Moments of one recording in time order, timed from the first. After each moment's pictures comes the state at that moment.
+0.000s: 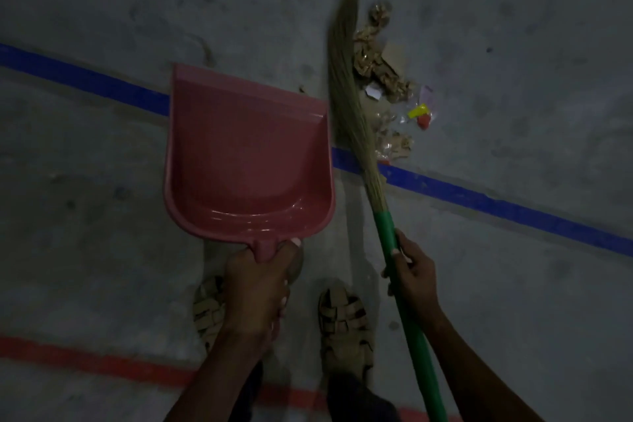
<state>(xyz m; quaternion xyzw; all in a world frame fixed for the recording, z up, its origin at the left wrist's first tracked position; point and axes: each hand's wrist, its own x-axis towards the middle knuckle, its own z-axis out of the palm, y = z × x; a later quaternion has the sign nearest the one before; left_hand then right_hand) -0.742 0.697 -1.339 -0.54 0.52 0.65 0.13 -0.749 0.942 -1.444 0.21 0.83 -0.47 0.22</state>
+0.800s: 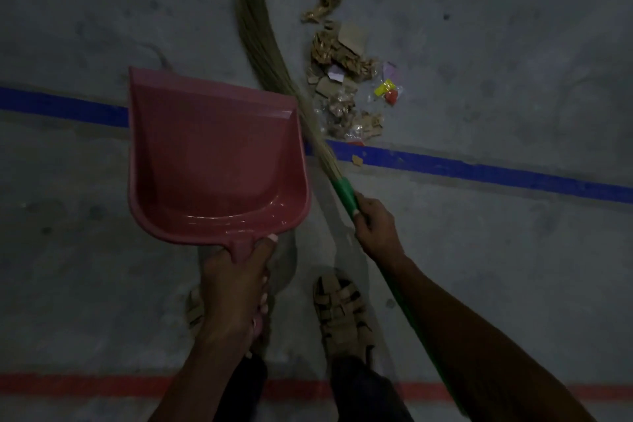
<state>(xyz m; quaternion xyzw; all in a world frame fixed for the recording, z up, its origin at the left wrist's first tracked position) -0.727 0.704 -1.352 -0.53 0.56 0.63 0.14 -0.776 0.934 -1.495 0.05 0.91 -0.34 0.22</state>
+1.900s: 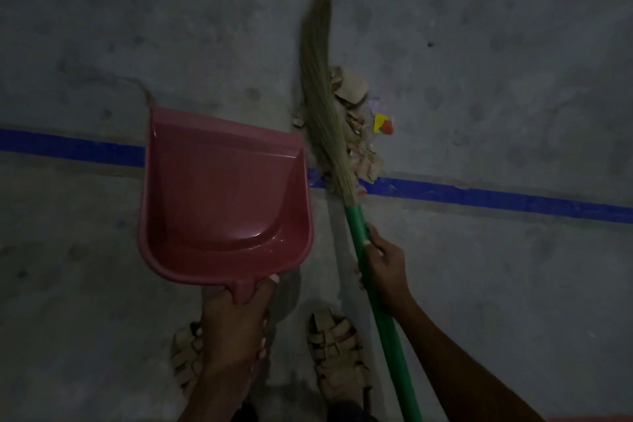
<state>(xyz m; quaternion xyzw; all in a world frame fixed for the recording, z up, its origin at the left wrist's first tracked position) -0.734 0.723 -1.376 -0.51 0.57 0.62 0.15 -0.774 0.943 -1.482 0.29 0.79 -0.50 0.21</state>
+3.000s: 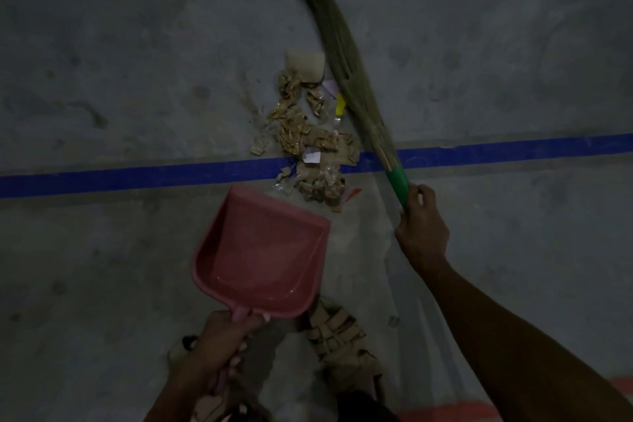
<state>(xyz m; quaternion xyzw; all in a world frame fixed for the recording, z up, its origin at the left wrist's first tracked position) -0.708 0.718 -1.448 -0.47 0.58 0.47 0.47 -0.785 1.063 -1.535 0.18 0.96 -0.15 0.12</state>
